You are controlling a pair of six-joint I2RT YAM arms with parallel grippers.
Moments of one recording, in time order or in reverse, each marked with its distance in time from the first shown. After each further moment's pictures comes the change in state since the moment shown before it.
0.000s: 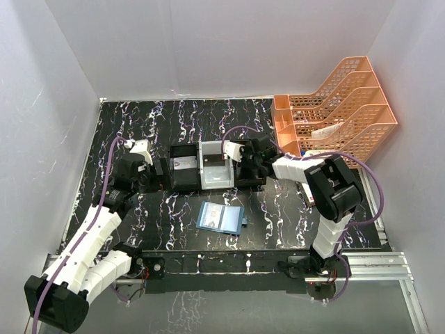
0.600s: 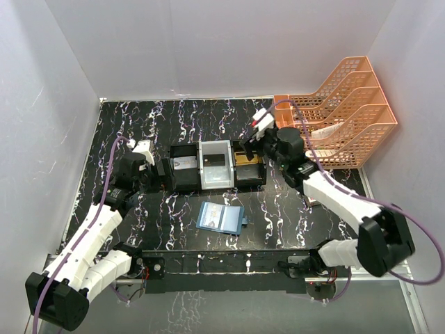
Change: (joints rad) left arm 0.000 0.021 0.000 0.001 0.040 0.001; right arm 0.005 -0.489 -0.133 0.109 0.010 0.546
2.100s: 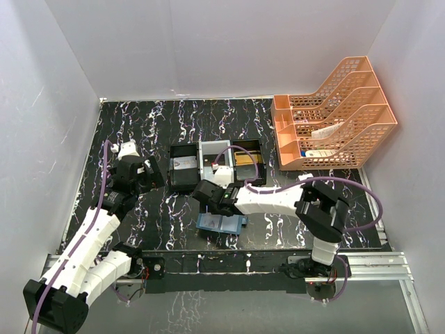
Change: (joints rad) left arm 0.000 -0.045 0.001 -0.063 -0.312 -0.105; right arm 0.637 0.420 0.282 -0.752 0.597 1.420
